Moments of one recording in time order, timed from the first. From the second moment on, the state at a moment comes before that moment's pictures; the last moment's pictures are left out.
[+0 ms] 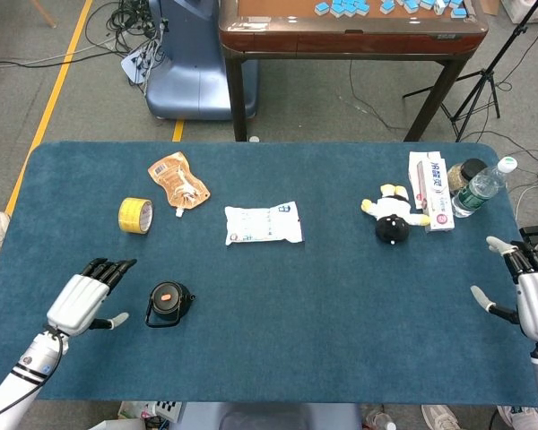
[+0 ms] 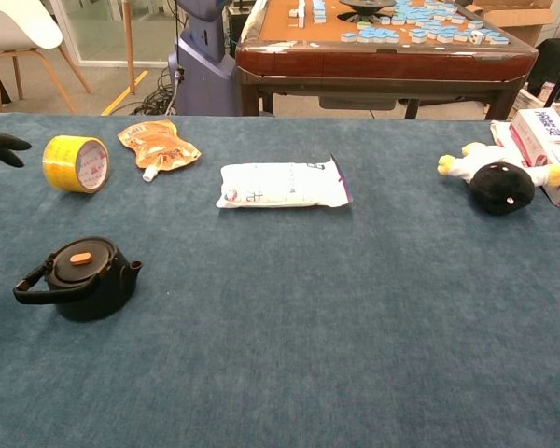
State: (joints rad) left arm -0.36 -1.20 -0.04 -1.54 1.64 1.21 0.05; right arm 0.08 -1.10 0.14 -1.60 -1.49 1.56 0.00
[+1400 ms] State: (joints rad) left arm -0.49 -1.25 0.00 -1.65 1.55 1.04 0.18; right arm 0.06 -1.10 0.12 -1.55 -1.48 1.57 0.05
